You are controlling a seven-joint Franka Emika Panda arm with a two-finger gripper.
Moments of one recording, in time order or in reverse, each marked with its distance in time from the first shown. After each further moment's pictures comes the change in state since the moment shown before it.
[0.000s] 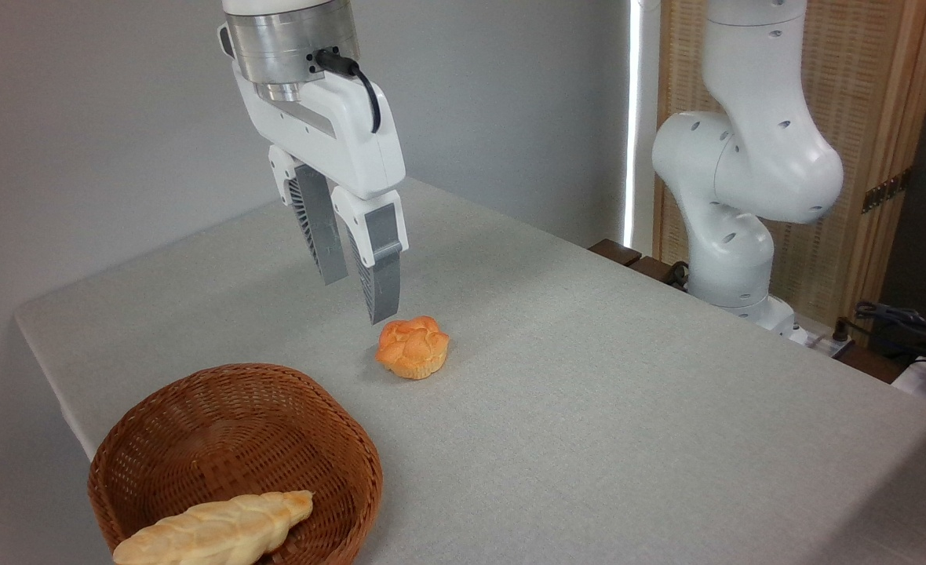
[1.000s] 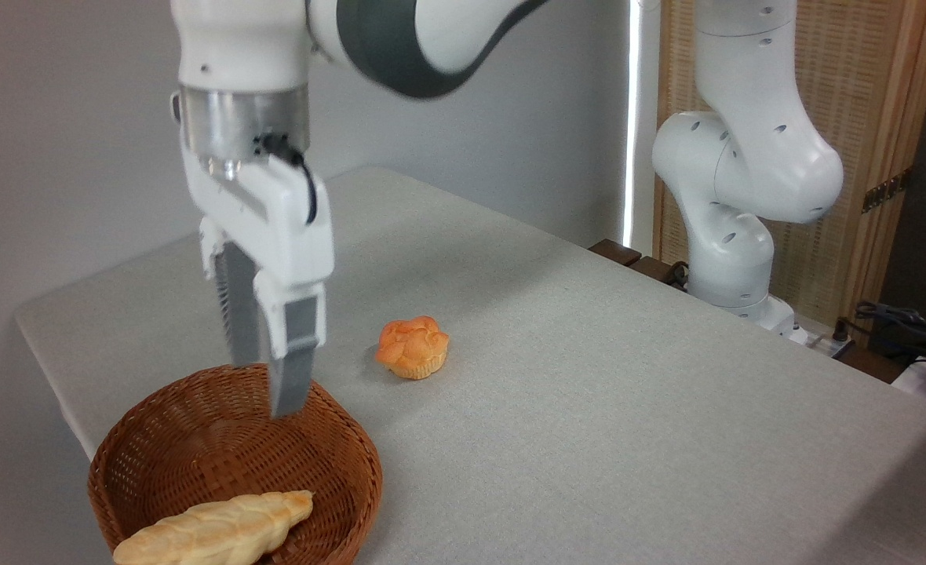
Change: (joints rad) arm 0.001 0.115 0.000 -0.046 0.000 0.410 0.000
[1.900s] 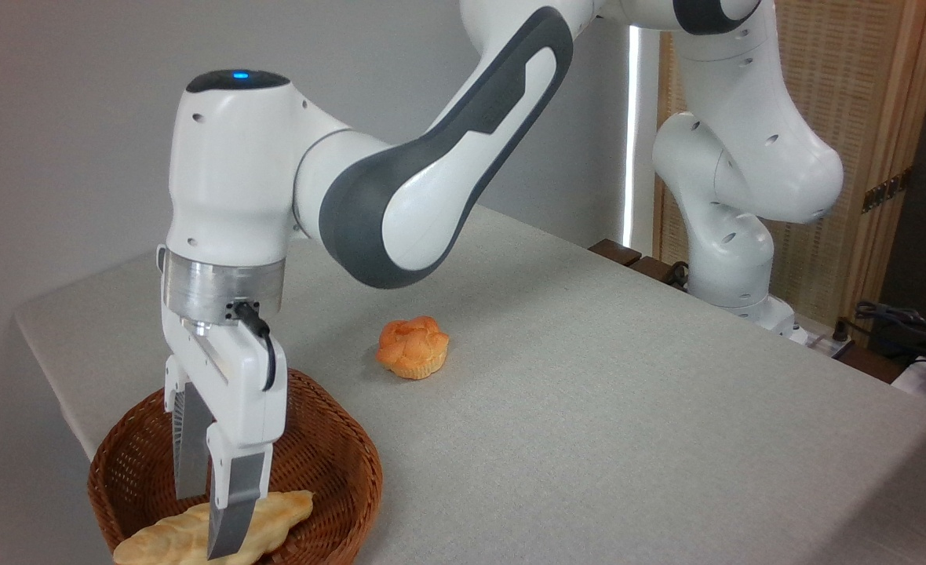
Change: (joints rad) arm -0.002 0.181 0.000 -0.070 0.048 0.397 0.002
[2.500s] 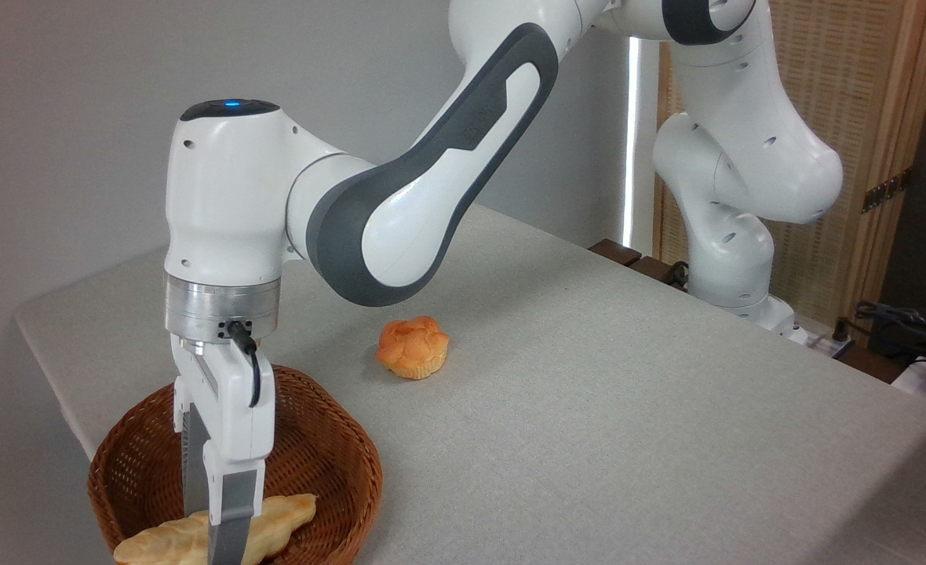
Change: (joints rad) arm -0.009 0.033 -0.003 0.000 0.090 0.021 0.003
